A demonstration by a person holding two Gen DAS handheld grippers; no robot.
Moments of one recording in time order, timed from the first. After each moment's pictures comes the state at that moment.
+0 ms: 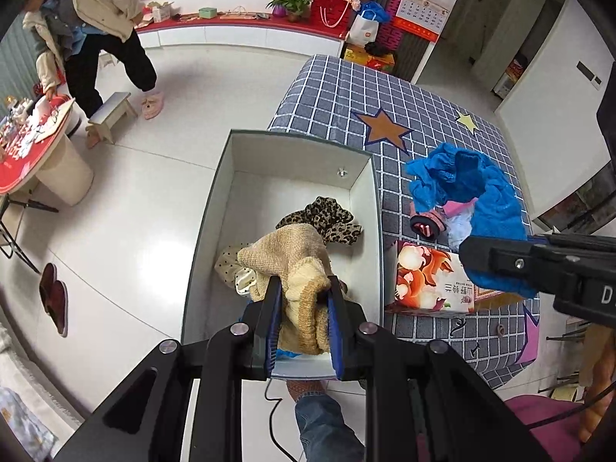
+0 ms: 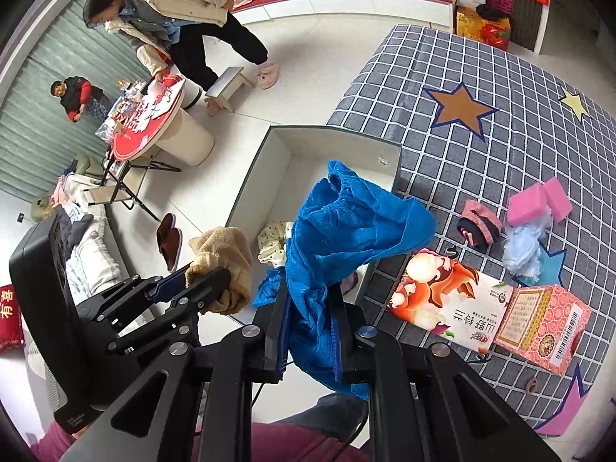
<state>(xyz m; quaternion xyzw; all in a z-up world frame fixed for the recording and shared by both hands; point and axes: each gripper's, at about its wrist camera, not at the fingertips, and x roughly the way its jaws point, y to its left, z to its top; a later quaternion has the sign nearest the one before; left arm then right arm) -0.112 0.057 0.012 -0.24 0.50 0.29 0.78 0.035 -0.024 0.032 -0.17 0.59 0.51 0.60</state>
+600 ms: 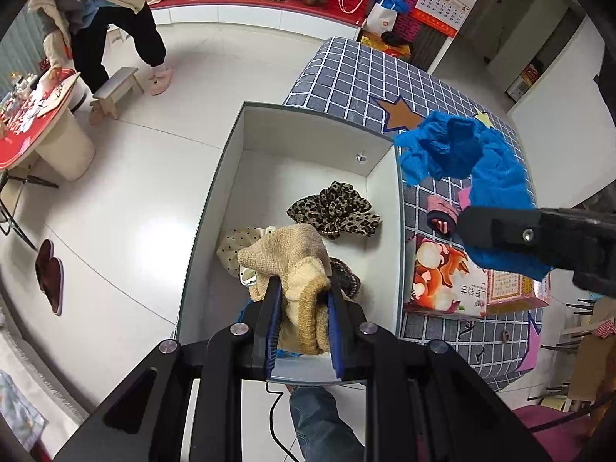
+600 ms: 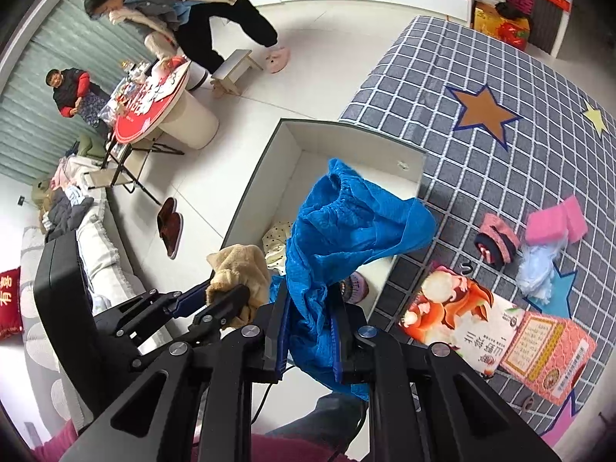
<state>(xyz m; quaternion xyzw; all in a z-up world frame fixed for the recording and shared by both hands) -0.114 0.074 -0.014 -0.27 0.51 0.30 0.76 0.032 0.016 0.021 -0.20 0.59 0.52 0.58</state>
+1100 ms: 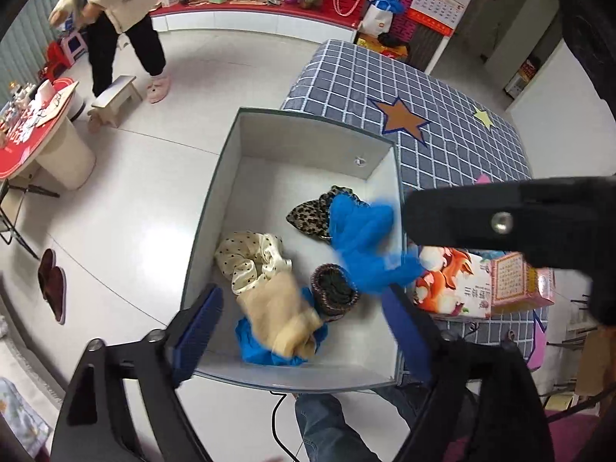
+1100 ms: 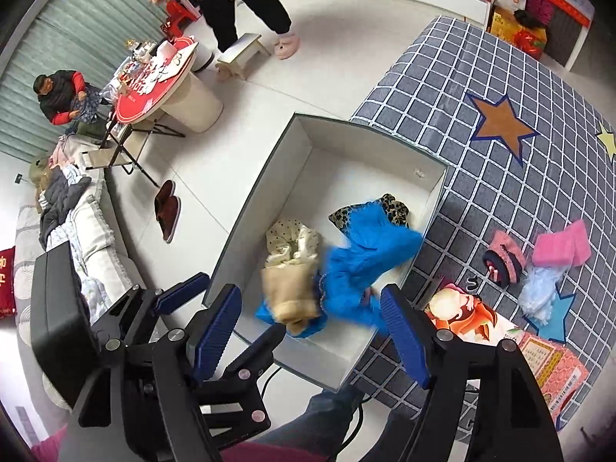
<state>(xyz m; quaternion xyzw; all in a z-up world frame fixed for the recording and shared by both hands) -0.112 0.073 -0.016 -0.26 0.50 0.30 0.77 0.027 0.041 0.017 -0.23 0.60 0.53 0.56</state>
